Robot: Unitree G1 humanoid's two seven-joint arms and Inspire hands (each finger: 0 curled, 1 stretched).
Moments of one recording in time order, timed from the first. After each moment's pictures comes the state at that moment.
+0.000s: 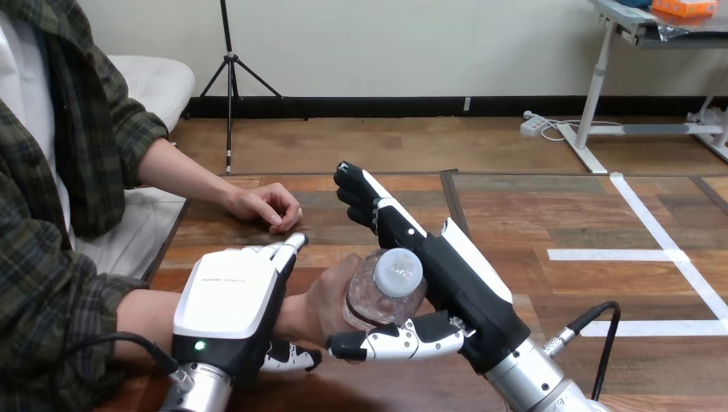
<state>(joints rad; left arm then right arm) 0.03 0.41 -0.39 0.09 1.04 0.07 0.32 -0.06 -0.12 0.18 0.27 0.03 -0.68 0.45</state>
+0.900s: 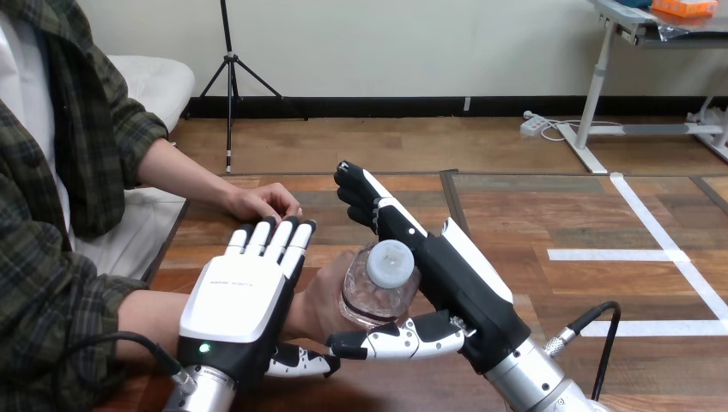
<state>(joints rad) 0.04 0.42 -0.39 0.08 1.03 0.01 0.31 -0.06 -0.12 0.18 0.27 0.03 -0.68 0.44</state>
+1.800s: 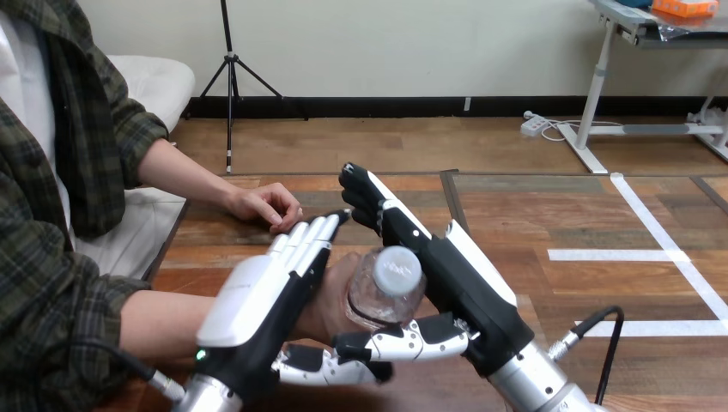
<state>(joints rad) 0.05 0.44 -0.33 0.18 0.54 -0.49 0.27 -0.05 -0.12 0.18 0.27 0.04 -0.68 0.44</state>
